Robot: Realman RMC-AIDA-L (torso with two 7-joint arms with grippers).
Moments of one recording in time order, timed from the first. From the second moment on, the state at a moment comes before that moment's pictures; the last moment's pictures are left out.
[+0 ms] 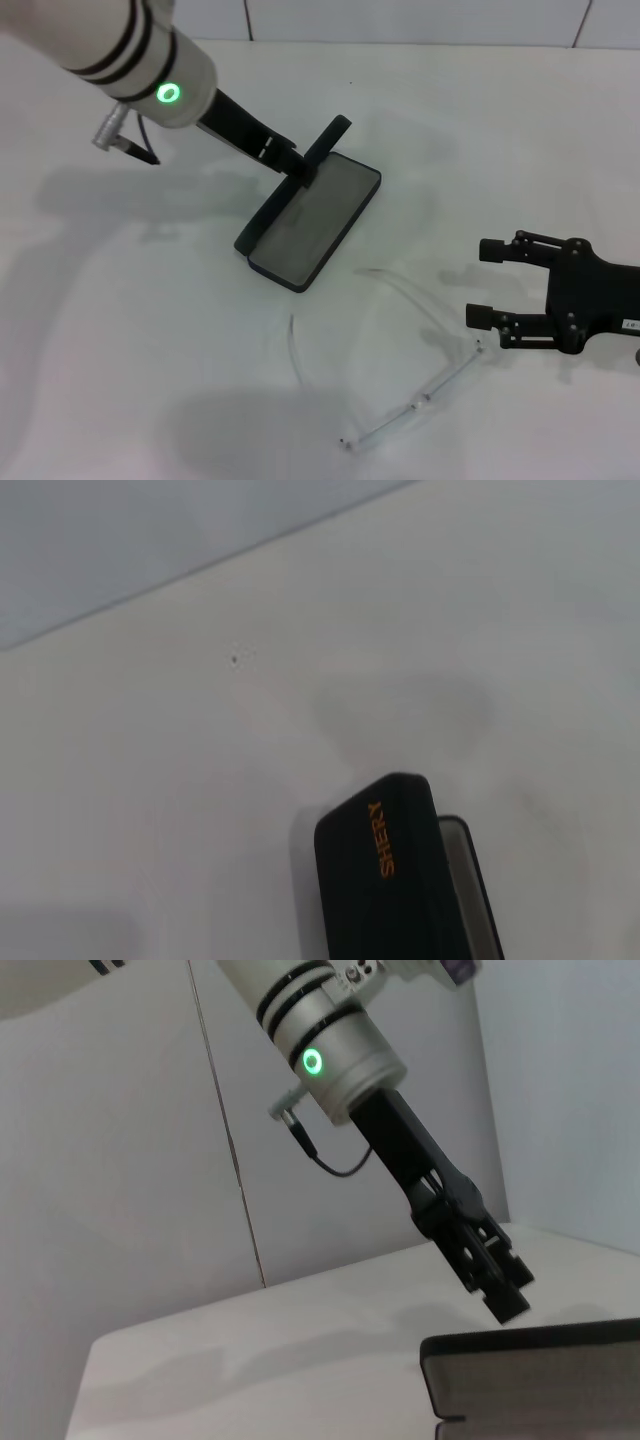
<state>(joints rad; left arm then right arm) -0.80 -2.09 1.36 1.21 2.57 1.42 -2.77 0.37 2.02 -1.04 -0.59 -1.61 -1.61 1.13</state>
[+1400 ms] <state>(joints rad) -0.82 -2.09 1.51 1.09 2.63 1.25 -2.78 0.39 2.02 -1.04 -0.53 -1.59 -1.58 1.13</state>
